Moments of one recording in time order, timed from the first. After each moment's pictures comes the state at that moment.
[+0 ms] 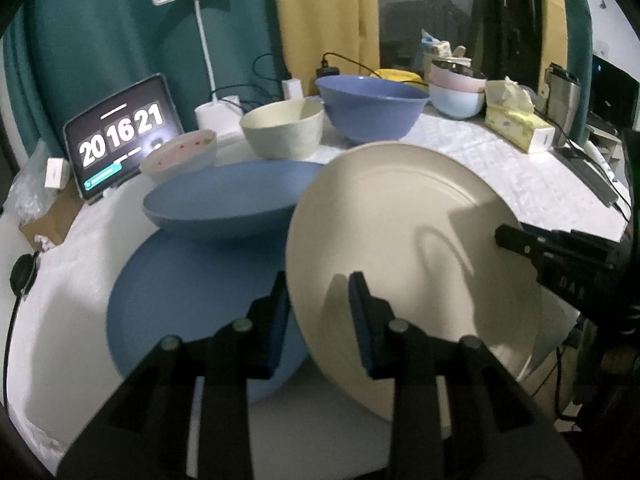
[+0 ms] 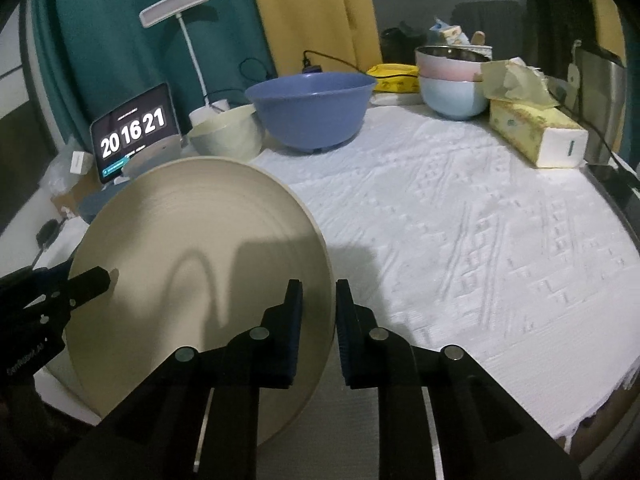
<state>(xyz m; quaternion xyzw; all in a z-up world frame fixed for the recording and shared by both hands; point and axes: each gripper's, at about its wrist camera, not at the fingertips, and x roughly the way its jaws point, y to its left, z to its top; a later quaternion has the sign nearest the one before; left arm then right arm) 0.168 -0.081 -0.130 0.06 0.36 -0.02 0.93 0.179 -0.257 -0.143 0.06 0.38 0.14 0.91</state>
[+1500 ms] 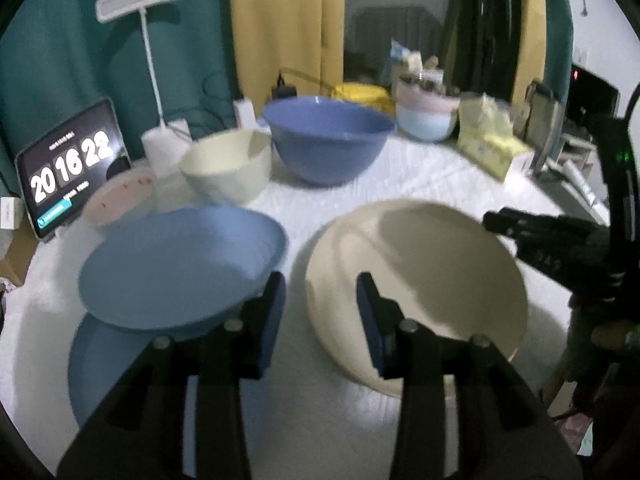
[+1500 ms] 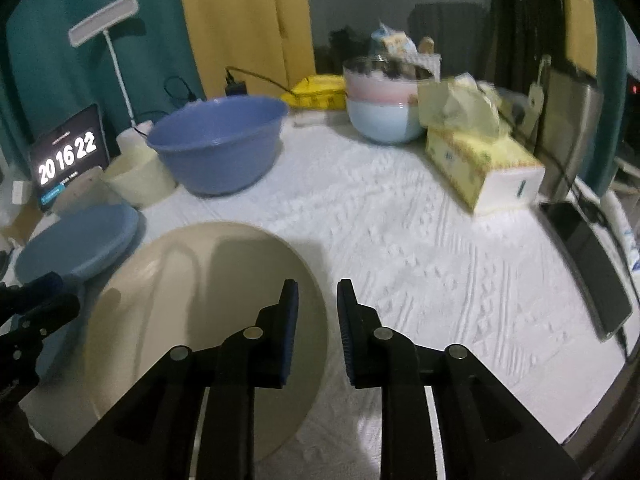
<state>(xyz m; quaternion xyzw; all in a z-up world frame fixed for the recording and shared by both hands) 0.220 -0.112 -0.105 0.04 0.35 -0.08 0.93 0.239 -0.297 -0.121 0.03 0.39 0.05 0.92</state>
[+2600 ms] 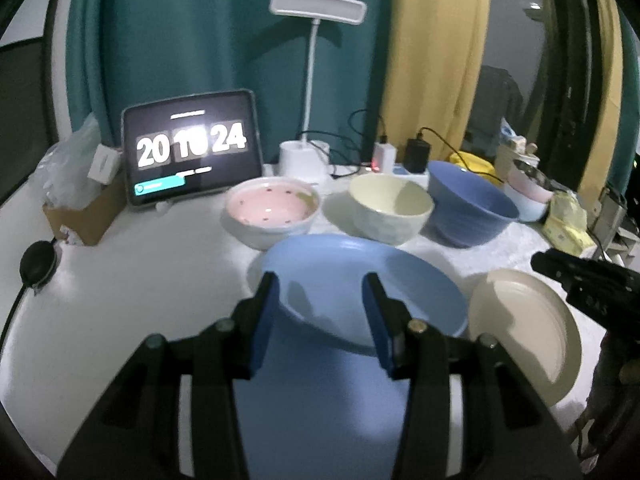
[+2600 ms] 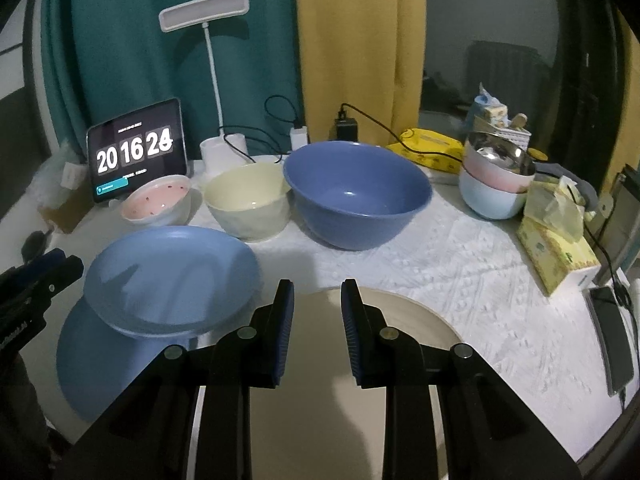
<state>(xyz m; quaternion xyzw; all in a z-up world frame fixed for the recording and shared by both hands) 0.208 0.033 -0.086 -0.06 0.30 0.05 0.95 0.249 -0.183 -0.072 -0.02 0.35 0.13 0.93</state>
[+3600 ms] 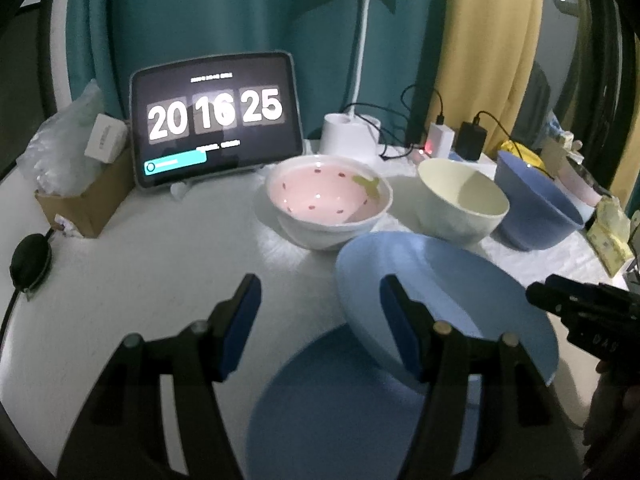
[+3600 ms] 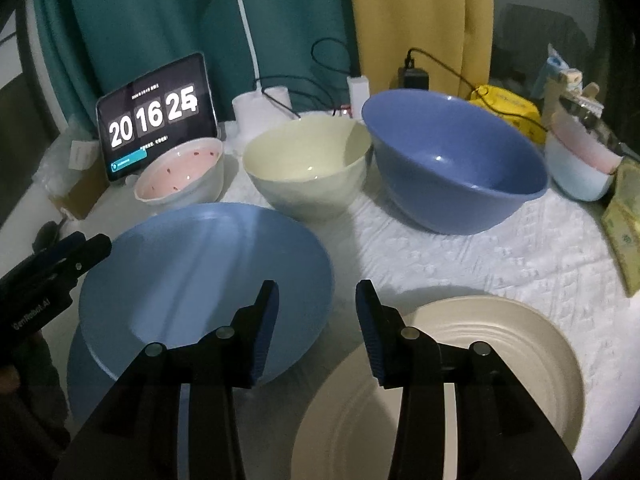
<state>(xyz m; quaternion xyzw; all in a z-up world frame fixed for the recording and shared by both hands) 0.265 0.082 -0.122 -0.06 0.34 0.09 0.93 0.304 -0.122 -0.119 -0.01 0.42 0.19 0.89</state>
